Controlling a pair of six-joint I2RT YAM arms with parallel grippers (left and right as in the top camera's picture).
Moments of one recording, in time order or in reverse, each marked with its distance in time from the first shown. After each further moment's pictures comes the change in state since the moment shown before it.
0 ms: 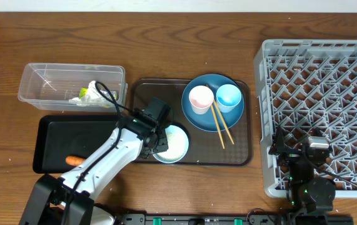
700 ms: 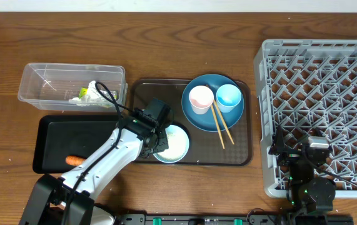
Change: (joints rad) left arm 0.000 0.000 -0.002 0.011 0.000 -0.001; right arm 0.000 0.000 0.000 0.000 0.000 0.000
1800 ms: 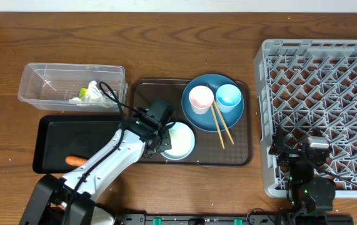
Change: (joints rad) left arm -0.029 0.000 0.000 0.034 0.000 -0.003; right arm 0.000 0.000 0.000 0.000 0.000 0.000
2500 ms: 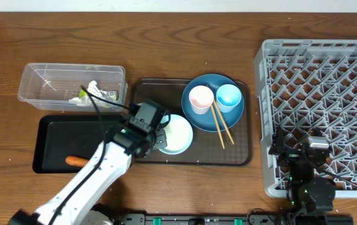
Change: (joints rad) left arm 0.019 -0.204 0.000 -0.051 -0.043 -0.004; right arm 0.000 0.000 0.000 0.000 0.000 0.000
